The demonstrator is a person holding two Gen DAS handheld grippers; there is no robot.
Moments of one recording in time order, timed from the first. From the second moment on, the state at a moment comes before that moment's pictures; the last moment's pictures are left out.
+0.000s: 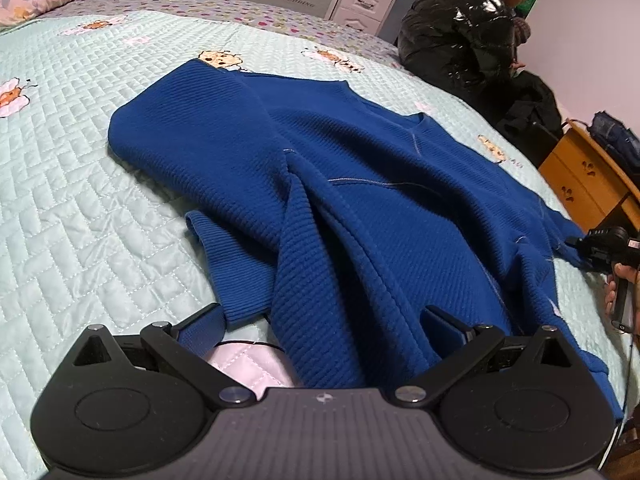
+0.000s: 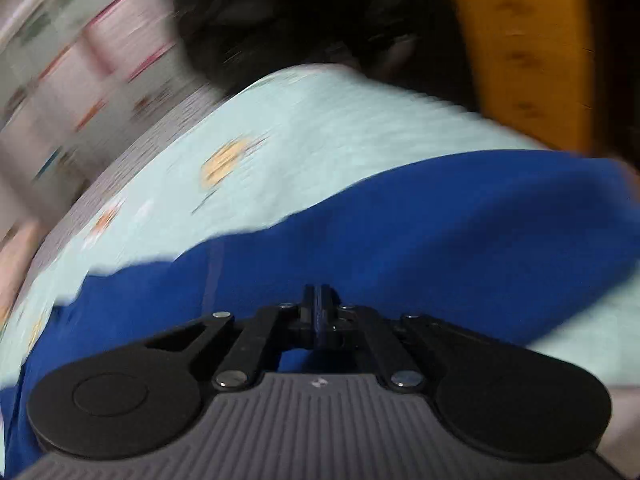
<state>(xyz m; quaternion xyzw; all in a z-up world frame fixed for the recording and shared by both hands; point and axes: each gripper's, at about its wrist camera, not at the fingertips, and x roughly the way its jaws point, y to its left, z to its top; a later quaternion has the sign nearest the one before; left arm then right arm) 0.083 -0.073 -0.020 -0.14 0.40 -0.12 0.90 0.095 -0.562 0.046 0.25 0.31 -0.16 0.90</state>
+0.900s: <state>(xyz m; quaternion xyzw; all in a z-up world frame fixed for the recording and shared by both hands) 0.072 -0.042 0.021 -0.19 0.43 -0.10 0.88 0.072 -0.504 0.020 0.17 0.34 -0.24 0.89</state>
